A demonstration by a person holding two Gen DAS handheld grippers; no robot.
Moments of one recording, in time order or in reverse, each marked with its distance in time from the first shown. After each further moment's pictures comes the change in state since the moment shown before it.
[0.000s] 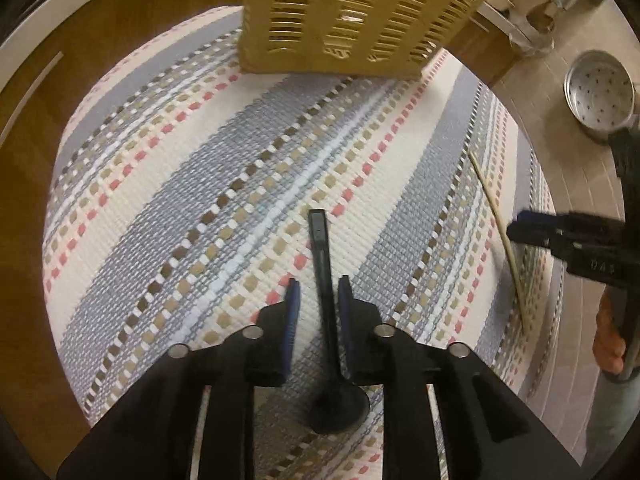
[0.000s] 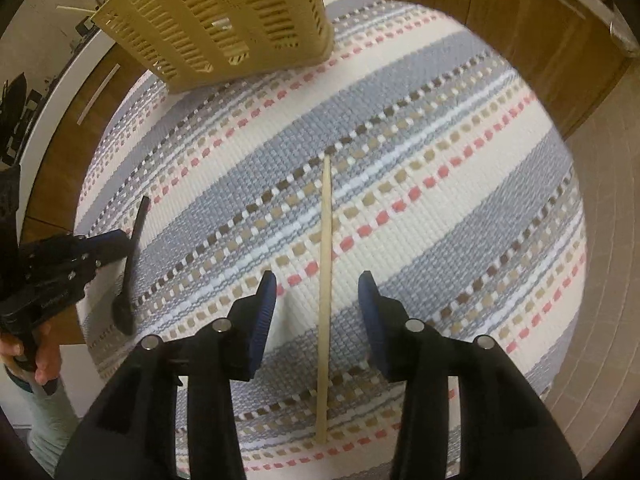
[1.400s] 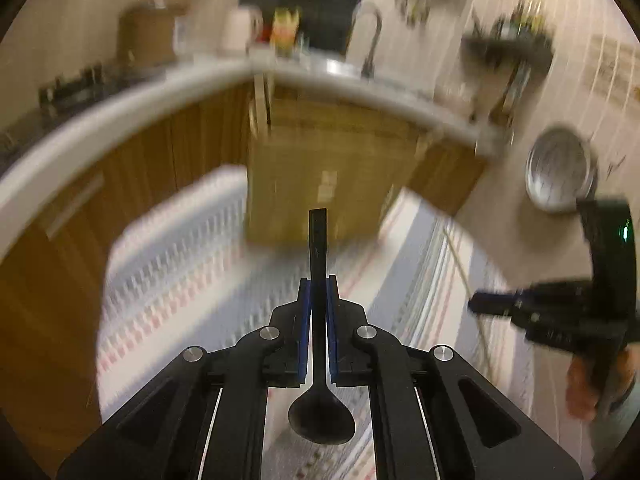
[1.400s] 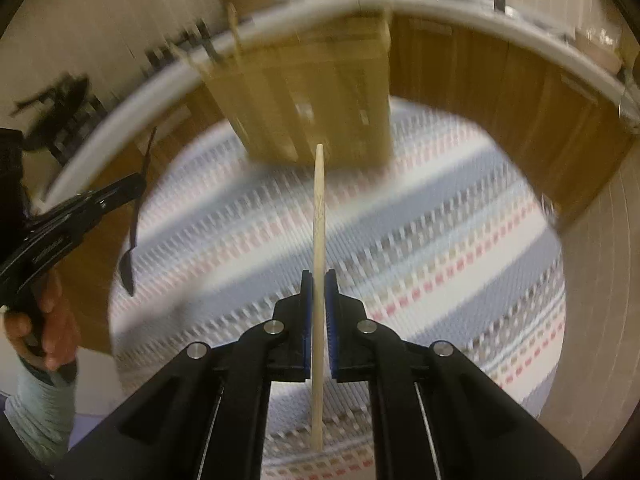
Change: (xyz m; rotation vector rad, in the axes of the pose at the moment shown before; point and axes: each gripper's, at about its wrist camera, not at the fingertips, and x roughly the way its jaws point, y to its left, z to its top) left arm -0.070 -0.051 0.022 0.016 -0.570 -0.004; right arm -0.059 0.050 -0.001 -0.151 -0.318 0.088
